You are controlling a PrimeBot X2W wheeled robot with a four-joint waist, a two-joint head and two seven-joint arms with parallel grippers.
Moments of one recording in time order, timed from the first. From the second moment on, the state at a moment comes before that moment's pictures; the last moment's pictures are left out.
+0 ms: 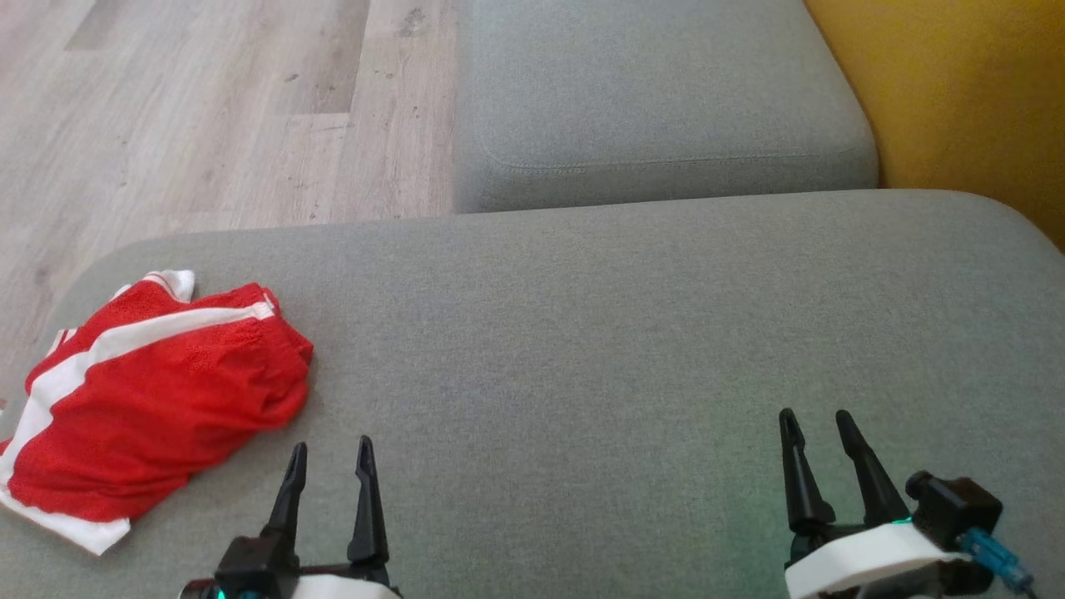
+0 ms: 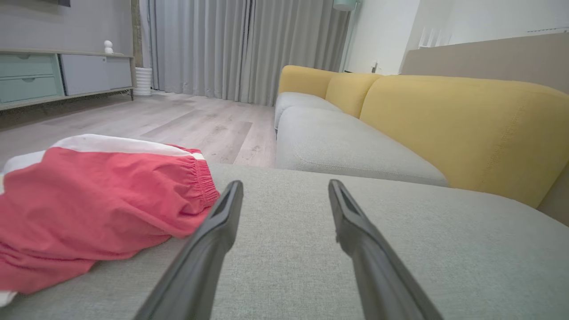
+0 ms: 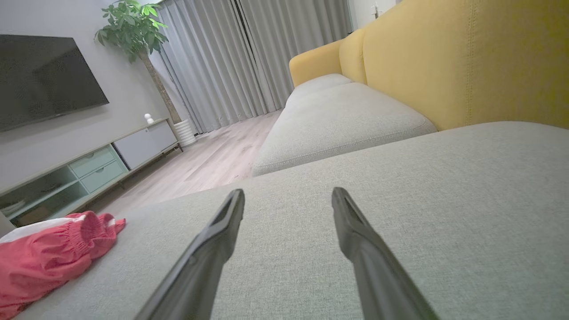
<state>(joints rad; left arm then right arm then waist) 0.11 0.08 -0.26 0.15 -0.30 0.11 -0.19 0.09 -0.04 0.10 0.25 0.33 0.12 -0.19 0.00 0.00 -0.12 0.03</state>
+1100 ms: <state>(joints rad) 0.15 0.07 -0.25 0.16 -0.06 0.12 -0.25 0.12 -0.04 0.10 0.30 0.09 0.12 -0.25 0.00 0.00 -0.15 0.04</state>
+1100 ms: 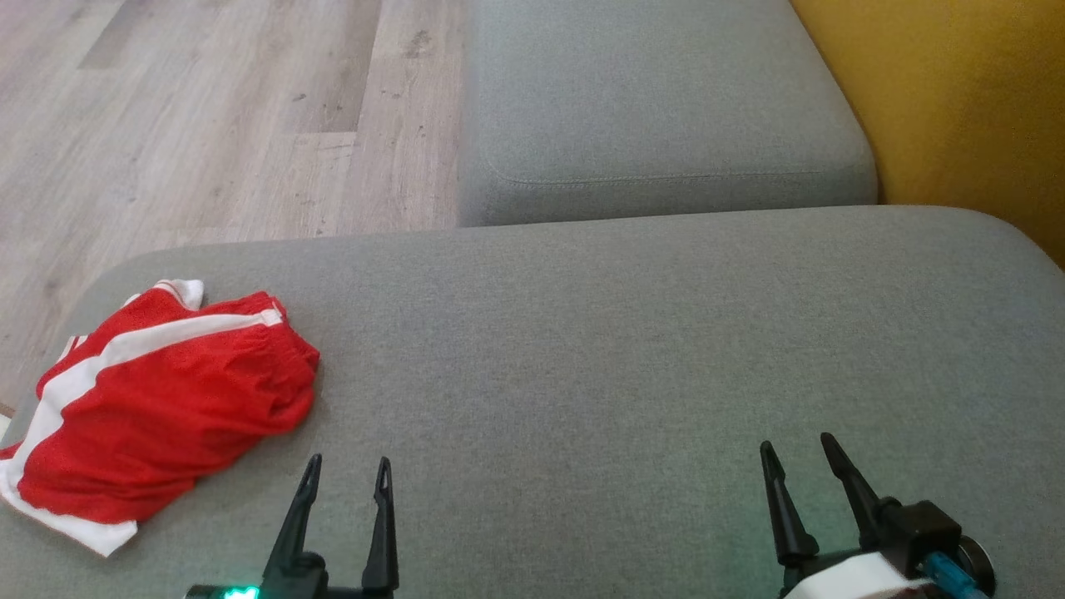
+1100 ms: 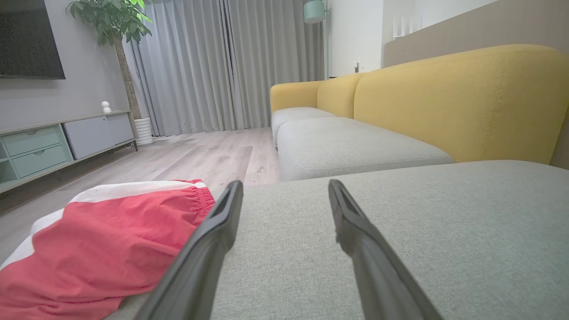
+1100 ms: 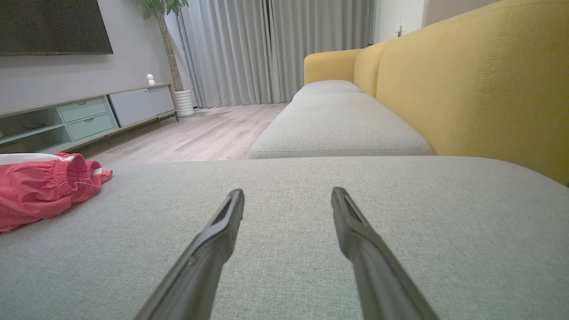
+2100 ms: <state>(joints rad) 0.17 0.06 -0.10 0.14 -0.09 0.11 -0.25 0.13 -0.04 0.11 0.29 0.15 0.12 -0.25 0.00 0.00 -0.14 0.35</state>
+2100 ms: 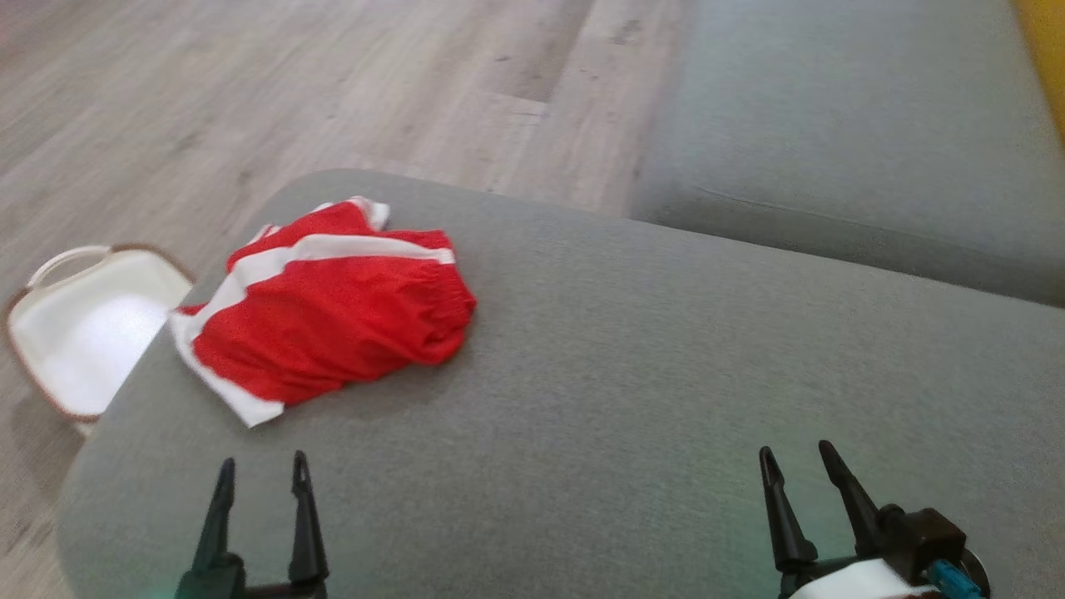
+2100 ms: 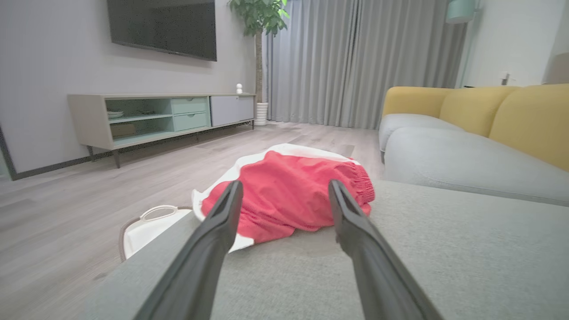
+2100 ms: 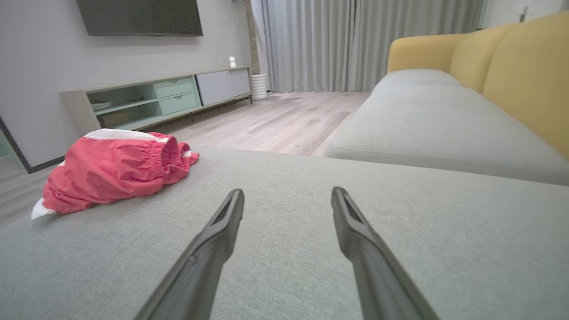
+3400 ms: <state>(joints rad) -0.64 0.17 -0.09 0.36 -0.09 -0.09 -0.07 0.00 -0.12 0.09 0.23 -0.01 0.12 -0.25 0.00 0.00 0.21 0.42</state>
